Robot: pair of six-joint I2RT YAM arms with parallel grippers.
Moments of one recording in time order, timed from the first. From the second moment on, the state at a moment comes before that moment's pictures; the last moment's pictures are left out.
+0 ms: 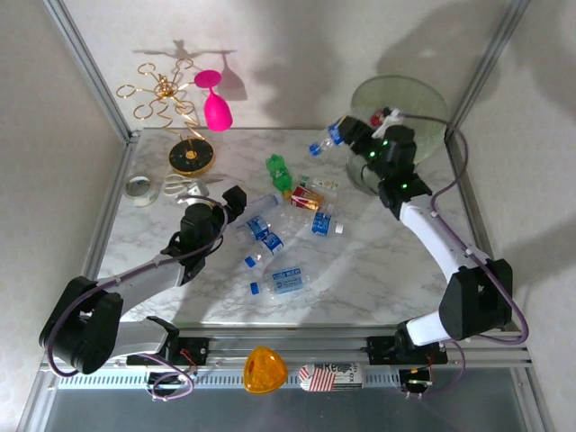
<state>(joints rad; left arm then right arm) -0.42 1.26 0.50 0.51 -0.22 -0.81 0.29 1.44 1.22 0.17 -0.09 0.68</state>
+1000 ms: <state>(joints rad) -0.60 1.37 0.62 0.50 -0.13 -0.68 -0.01 1.67 1.45 0.12 0.05 0.53</state>
